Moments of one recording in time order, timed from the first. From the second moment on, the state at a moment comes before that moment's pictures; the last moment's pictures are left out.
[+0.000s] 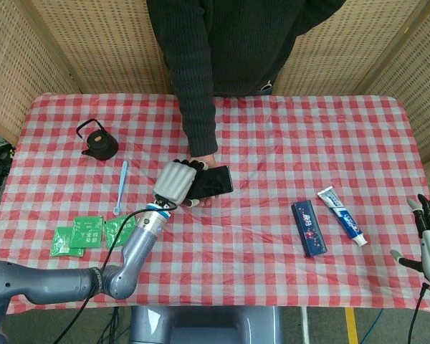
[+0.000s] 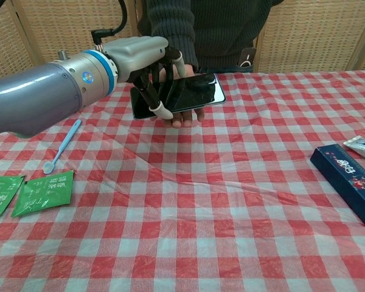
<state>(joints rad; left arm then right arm) -1.01 -1.69 -0.30 -1.54 0.81 1.11 0.71 0.06 -1.06 0.12 -1.61 -1.40 1.47 0.00</state>
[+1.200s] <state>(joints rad) -0.74 -1.31 -0.20 -1.94 1.14 1.39 0.58 0.05 -1.05 0.11 -1.63 -1.43 1.49 0.02</state>
